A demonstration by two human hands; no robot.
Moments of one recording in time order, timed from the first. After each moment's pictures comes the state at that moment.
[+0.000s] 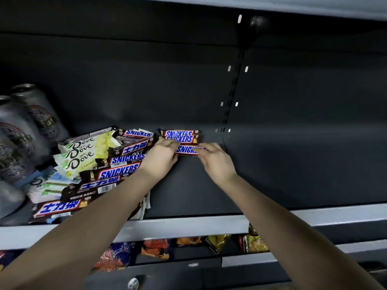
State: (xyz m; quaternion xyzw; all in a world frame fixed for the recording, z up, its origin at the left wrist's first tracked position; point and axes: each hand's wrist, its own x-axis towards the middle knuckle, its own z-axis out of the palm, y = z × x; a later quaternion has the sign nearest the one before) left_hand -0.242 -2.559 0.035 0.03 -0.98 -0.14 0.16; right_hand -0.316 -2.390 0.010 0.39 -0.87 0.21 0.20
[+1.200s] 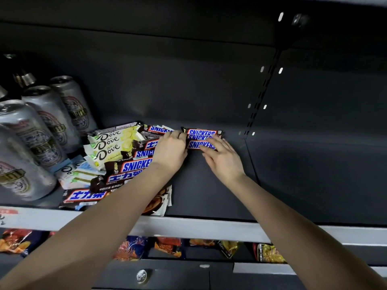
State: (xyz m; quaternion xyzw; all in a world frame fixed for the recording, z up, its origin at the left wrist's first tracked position) left_hand -0.234 -2.577 0.050 0.14 -0.98 -0.04 0.15; right_hand -0.321 -2.429 0.001 0.45 -0.80 0.19 0.35
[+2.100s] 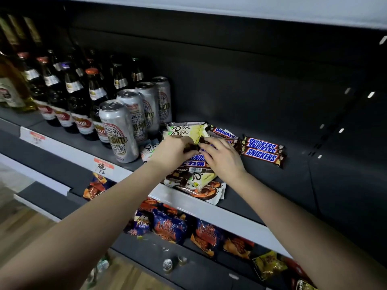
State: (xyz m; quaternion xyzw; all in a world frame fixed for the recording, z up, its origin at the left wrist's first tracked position) left_hand -0.098 -2.650 0.066 0.23 -0.94 -0.14 0.22; right_hand -0.235 -2.537 0.028 0.59 -0.73 0.23 0.26
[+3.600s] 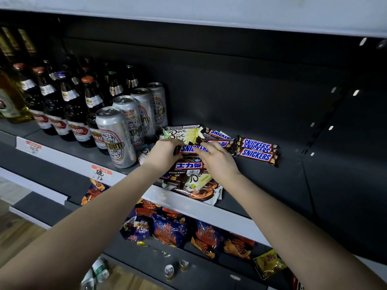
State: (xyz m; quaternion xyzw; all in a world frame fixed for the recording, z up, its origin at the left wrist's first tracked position) left_hand -0.091 -2.660 0.065 0.25 -0.94 -0.15 0.20; right_hand -0.226 -2.536 0.033 0.59 -0.77 0.12 0.19
